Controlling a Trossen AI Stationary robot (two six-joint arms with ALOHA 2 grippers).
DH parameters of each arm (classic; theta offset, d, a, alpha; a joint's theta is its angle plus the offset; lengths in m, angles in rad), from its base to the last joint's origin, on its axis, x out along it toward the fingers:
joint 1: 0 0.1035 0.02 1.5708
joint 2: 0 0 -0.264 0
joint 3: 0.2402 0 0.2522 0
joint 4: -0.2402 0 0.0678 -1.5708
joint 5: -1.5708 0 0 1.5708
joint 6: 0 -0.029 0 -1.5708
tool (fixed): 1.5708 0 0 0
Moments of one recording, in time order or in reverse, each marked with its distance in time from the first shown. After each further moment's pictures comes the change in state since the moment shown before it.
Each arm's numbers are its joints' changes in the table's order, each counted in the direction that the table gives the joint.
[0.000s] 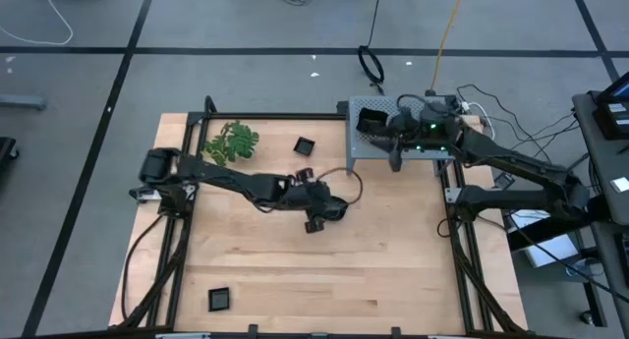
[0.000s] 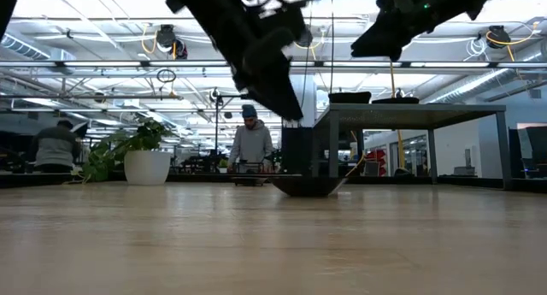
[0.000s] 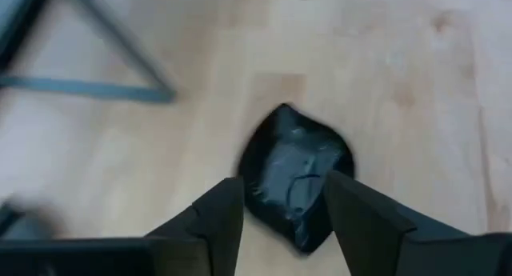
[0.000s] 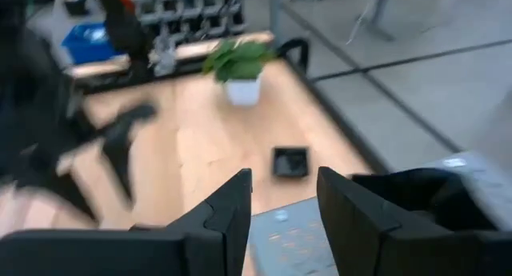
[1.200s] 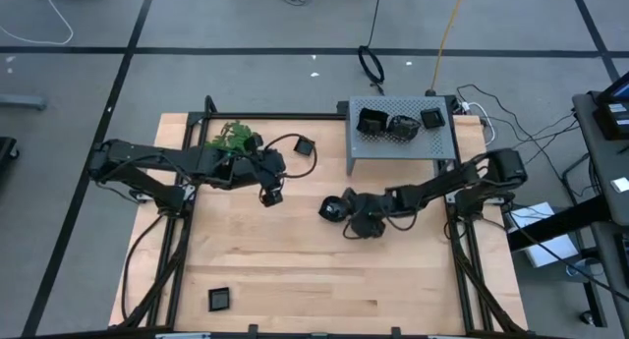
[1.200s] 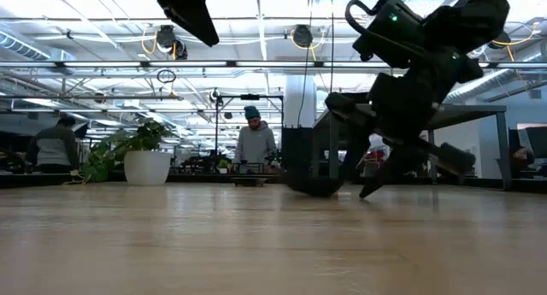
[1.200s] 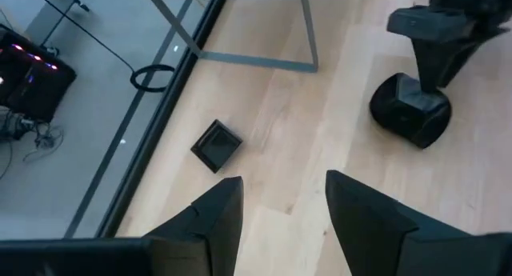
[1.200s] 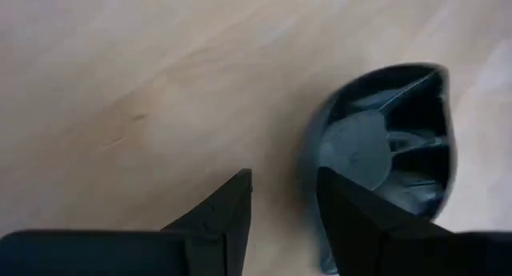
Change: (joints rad) left arm 0.018 0.454 0.000 -0.491 0.225 0.032; right arm 0.637 -0.678 -0.146 0.305 -0.323 0.886
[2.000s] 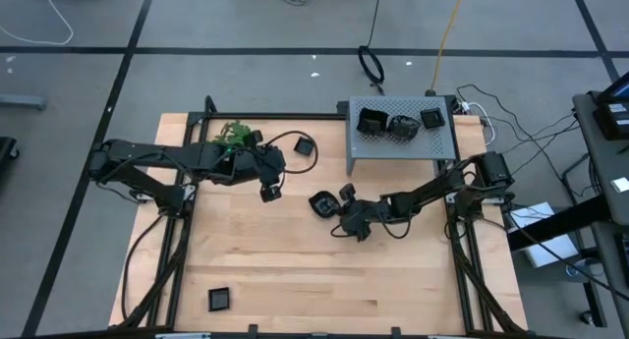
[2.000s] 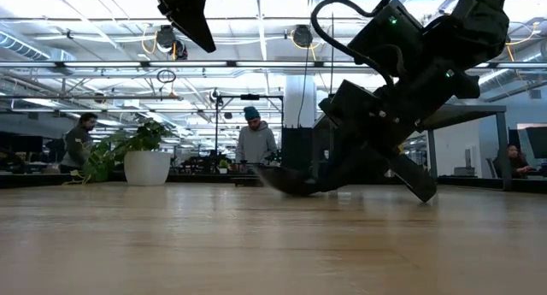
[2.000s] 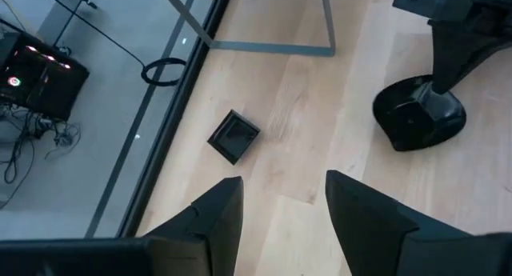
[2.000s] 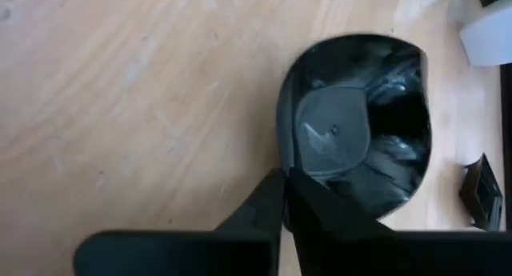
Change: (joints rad) left arm 0.047 0.000 0.000 -0.025 0.000 -0.071; right arm 0.049 -0.135 0.004 0.242 -0.232 -0.296
